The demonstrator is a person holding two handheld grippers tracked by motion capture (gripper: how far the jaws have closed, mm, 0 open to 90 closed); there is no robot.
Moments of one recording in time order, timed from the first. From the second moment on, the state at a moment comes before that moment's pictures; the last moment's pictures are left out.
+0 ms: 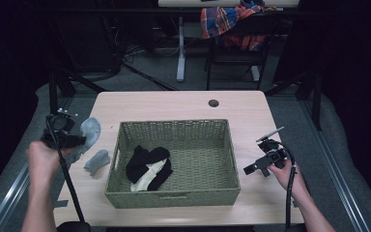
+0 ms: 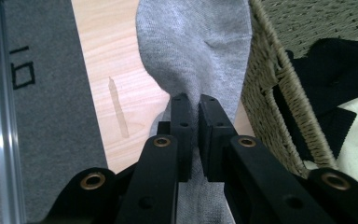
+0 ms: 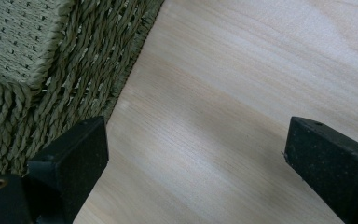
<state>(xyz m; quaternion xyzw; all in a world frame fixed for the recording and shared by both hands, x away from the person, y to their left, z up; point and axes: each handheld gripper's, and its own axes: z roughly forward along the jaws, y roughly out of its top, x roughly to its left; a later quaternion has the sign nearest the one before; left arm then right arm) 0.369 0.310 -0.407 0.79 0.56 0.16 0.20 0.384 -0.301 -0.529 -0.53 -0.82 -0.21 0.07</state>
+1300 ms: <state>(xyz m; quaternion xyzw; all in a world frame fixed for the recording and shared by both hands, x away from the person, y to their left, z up) 0.395 0.305 -0.492 0.80 0.58 0.09 0.13 0.386 -0.302 -0.528 -0.52 -0.83 -0.20 0.08</state>
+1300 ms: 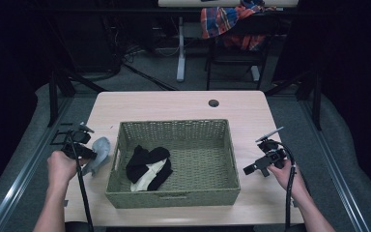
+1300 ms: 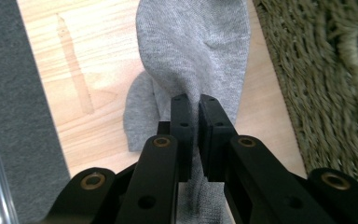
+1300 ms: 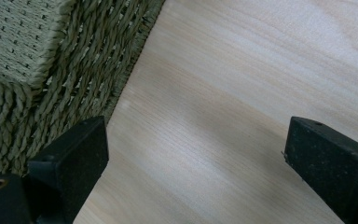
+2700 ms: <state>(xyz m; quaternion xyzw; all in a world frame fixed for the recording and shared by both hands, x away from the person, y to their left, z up) 0.311 0.318 -0.498 0.76 0.62 0.12 0.15 0.384 -0.302 -0.525 -0.52 -0.82 -0.21 0.07</state>
